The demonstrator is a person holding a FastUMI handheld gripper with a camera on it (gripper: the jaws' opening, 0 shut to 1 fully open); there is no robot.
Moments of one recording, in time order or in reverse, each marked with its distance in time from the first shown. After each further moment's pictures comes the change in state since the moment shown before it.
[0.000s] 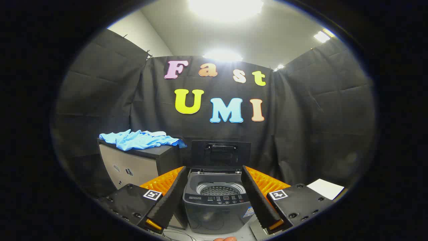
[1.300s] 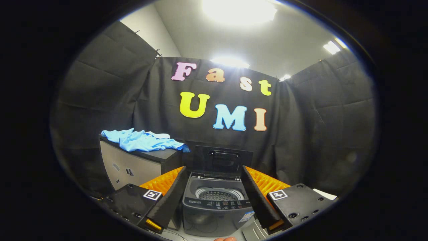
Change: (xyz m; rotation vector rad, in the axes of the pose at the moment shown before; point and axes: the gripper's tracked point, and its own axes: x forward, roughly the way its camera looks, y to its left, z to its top) arm 0.004 0.026 0.022 -0.081 -0.046 0.008
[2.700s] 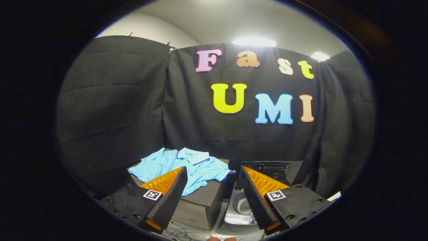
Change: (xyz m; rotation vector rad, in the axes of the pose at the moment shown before) arm 0.147 0.113 0.133 0.109 0.227 0.349
